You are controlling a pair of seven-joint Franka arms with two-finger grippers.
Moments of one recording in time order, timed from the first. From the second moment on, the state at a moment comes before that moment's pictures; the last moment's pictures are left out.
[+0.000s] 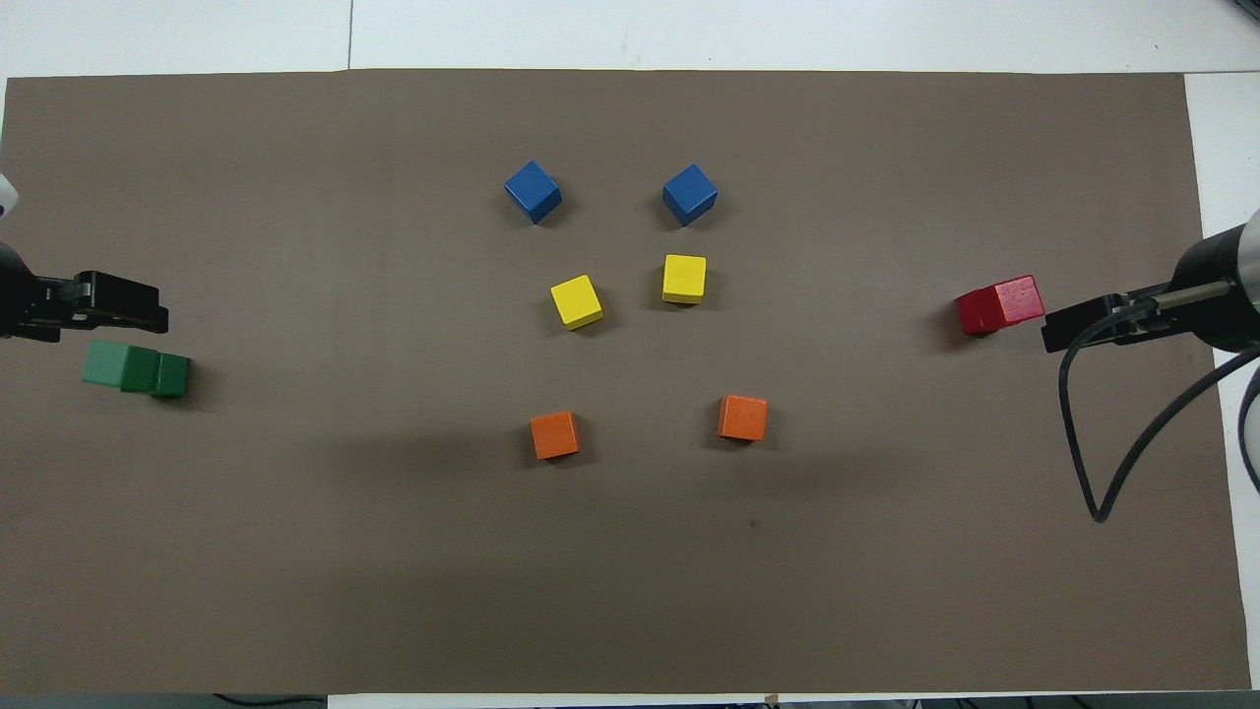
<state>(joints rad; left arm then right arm) -0.01 -0.05 -0.02 -1.71 -0.02 1.65 -0.02 0.03 -0.07 0.01 -1.67 0.01 1.56 -0.07</state>
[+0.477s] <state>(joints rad) -0.01 -0.05 -0.02 -1.71 -0.02 1.65 -0.02 0.02 -0.07 0.01 -1.68 0.01 1.54 -0.07</state>
